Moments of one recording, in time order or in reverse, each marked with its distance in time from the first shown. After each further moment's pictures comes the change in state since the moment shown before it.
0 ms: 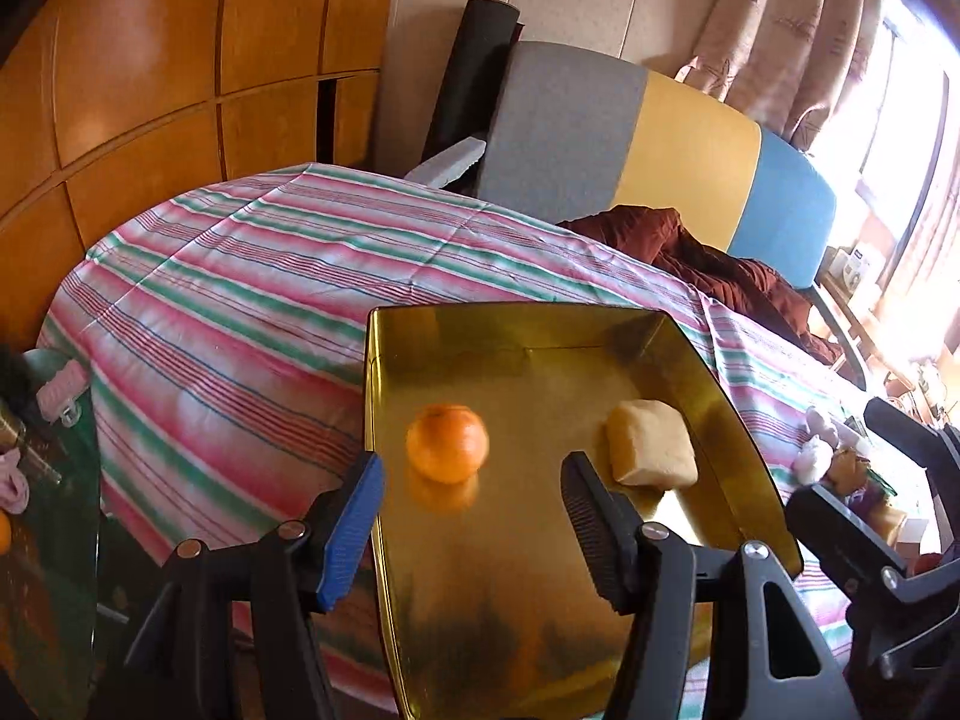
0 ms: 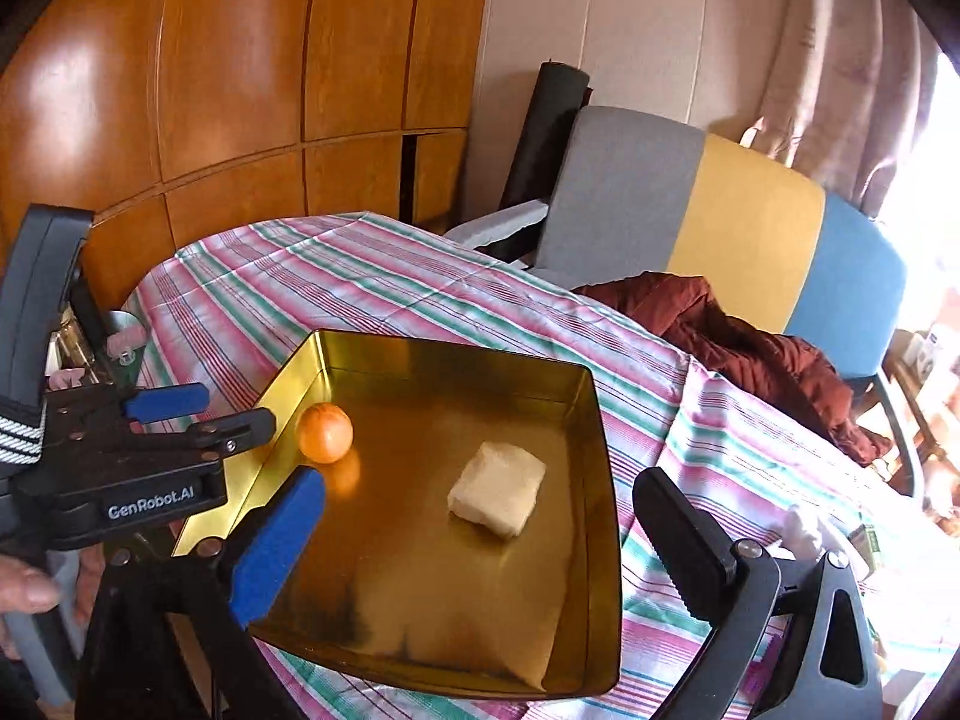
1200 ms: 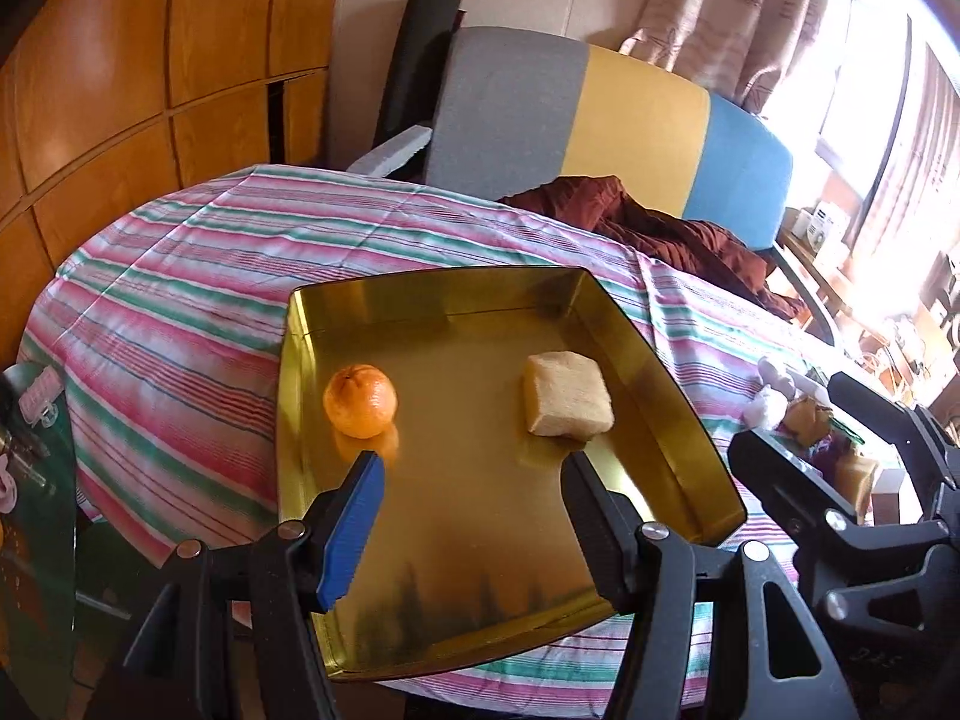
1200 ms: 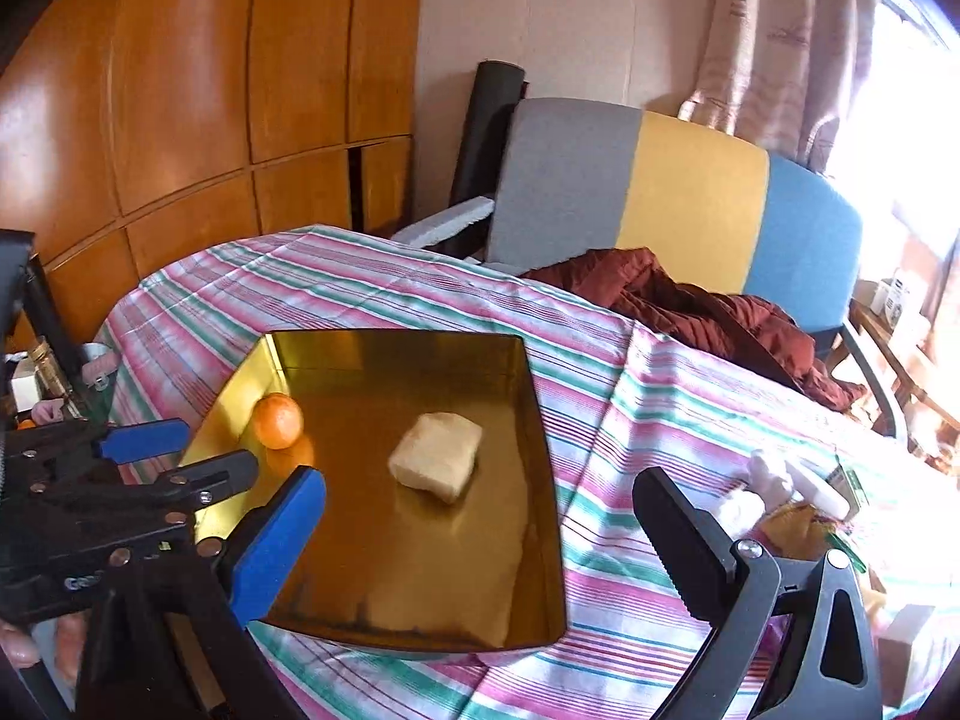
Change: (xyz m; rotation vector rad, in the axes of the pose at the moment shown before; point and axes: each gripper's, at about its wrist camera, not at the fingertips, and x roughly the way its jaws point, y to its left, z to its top) left arm -0.015 -0.051 -0.018 0.084 0.033 -0.065; right arm -0.019 -0.043 -0.030 0.129 -0.011 -0.066
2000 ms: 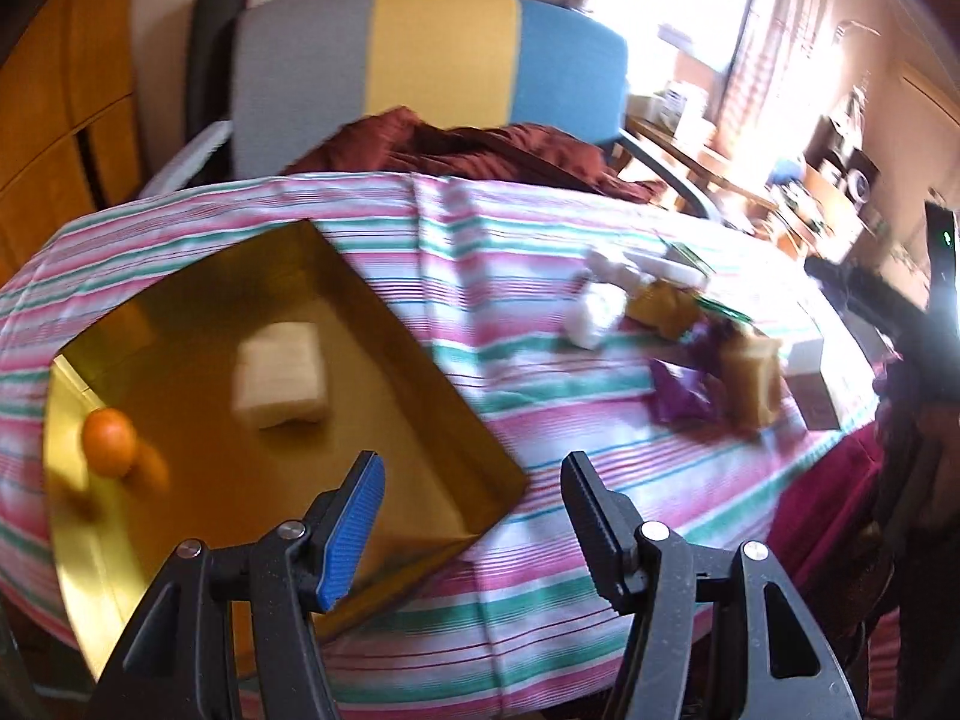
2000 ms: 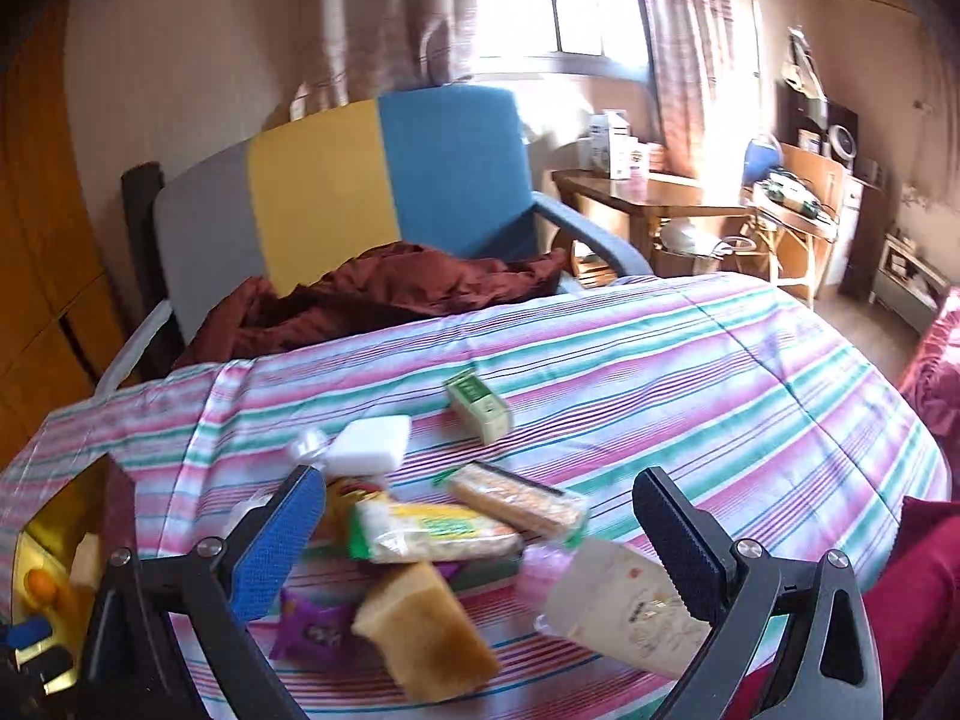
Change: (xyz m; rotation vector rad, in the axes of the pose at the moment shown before) left arm 0.035 -0.149 -0.013 0.307 0.133 -0.247; right arm -0.066 -0.320 -0.084 0.573 -0.033 -0.469
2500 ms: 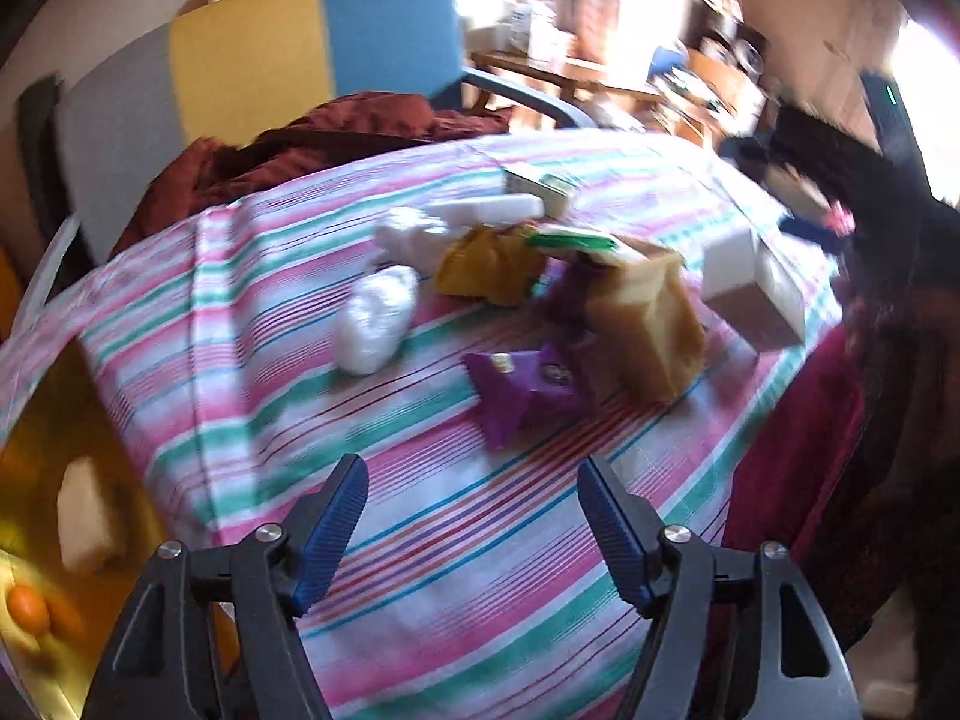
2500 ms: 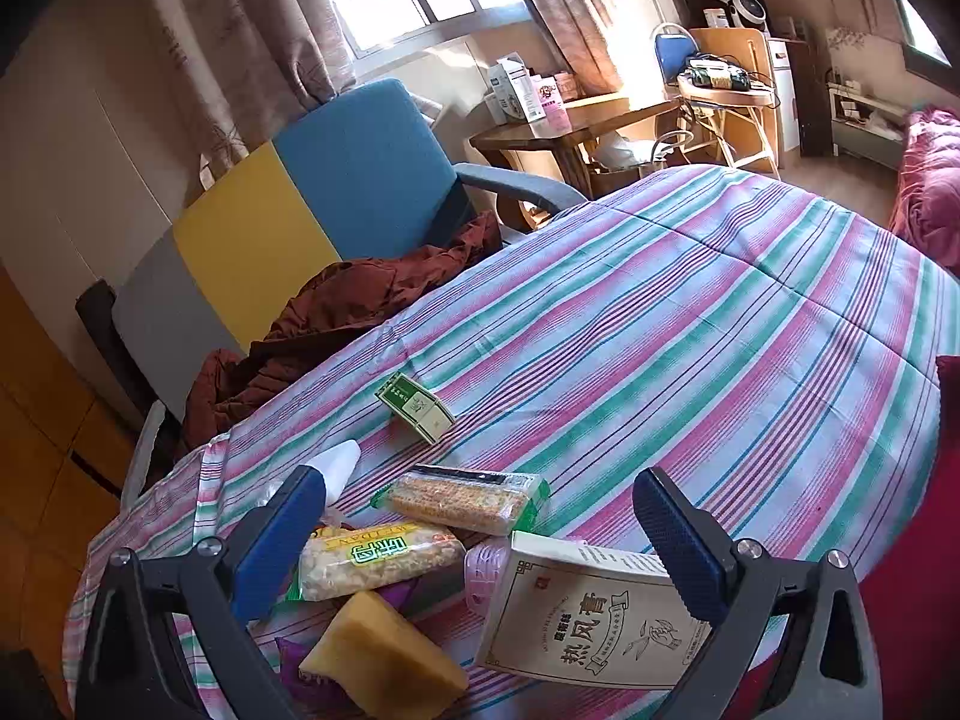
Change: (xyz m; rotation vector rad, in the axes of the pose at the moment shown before) left arm 0.075 -0.127 0.020 0.373 0.093 -0.107; right arm 0.027 -0.069 -0.005 0.315 0.062 0.053
